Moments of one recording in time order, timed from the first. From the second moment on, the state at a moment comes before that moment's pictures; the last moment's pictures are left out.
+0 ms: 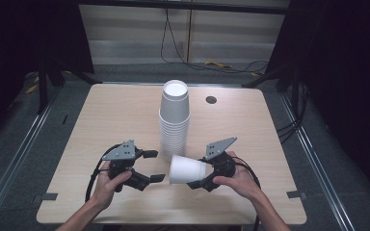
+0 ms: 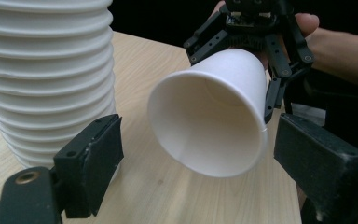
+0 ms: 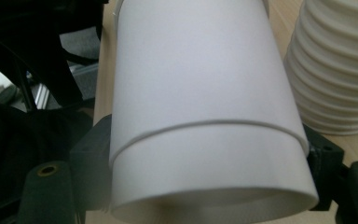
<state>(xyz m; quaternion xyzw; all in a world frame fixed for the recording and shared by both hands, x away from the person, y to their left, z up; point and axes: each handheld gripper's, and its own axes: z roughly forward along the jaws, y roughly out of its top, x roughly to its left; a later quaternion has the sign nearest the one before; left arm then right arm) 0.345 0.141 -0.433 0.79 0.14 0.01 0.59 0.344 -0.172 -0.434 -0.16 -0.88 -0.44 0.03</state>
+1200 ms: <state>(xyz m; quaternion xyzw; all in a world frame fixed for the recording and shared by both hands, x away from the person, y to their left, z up) 0.341 0.137 -0.436 0.77 0.16 0.01 0.62 0.344 -0.171 -0.449 -0.16 -0.80 -0.58 0.02</state>
